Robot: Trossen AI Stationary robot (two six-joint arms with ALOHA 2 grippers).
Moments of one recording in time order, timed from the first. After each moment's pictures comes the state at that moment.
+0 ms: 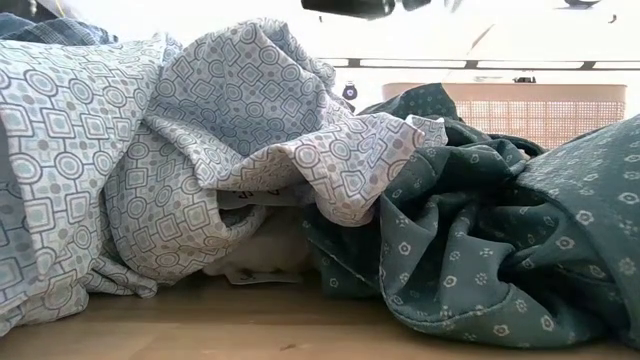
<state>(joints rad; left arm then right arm) 0.14 1.71 2.33 -0.94 -0.15 0.18 0.36 1.63 1.02 0.24 0.24 -0.24</state>
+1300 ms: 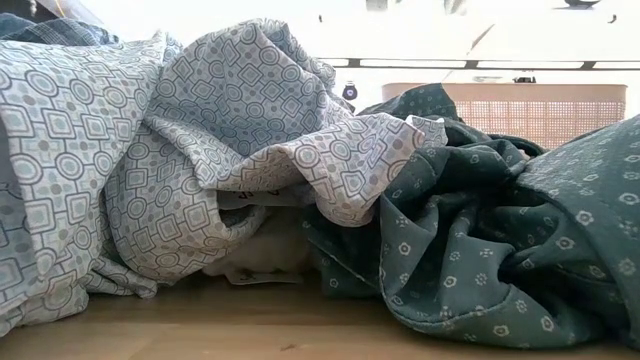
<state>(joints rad) -0.58 1.06 1.19 -1.10 -1.09 -0.83 0.44 1.28 1.03 -0.11 0.40 0.15</state>
